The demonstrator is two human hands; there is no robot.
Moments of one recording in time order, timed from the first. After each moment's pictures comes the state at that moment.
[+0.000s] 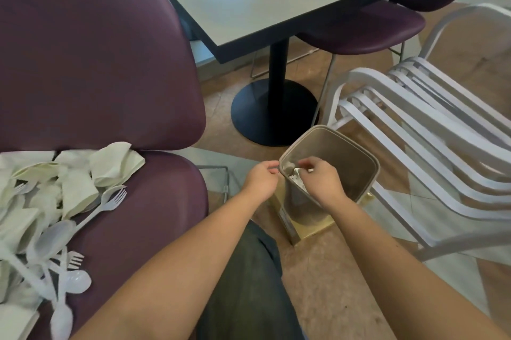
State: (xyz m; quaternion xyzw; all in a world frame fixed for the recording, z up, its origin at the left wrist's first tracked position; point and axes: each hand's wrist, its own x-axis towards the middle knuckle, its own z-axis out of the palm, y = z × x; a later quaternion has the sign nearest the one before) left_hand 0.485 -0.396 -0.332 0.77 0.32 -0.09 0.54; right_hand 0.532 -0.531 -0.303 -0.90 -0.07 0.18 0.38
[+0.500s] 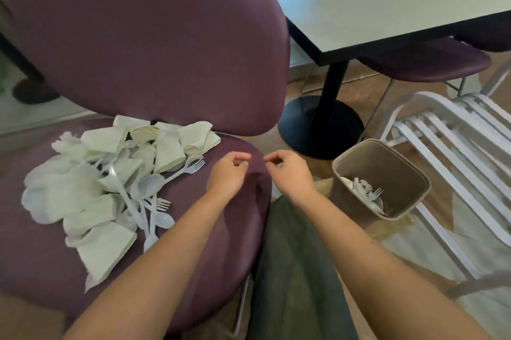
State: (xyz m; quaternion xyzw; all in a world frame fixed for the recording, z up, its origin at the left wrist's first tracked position) left_hand 0.323 -0.281 -0.262 0.79 0.40 0.10 0.45; right_hand 0.412 -0.400 -0.246 -0.86 -0.28 0.16 0.39
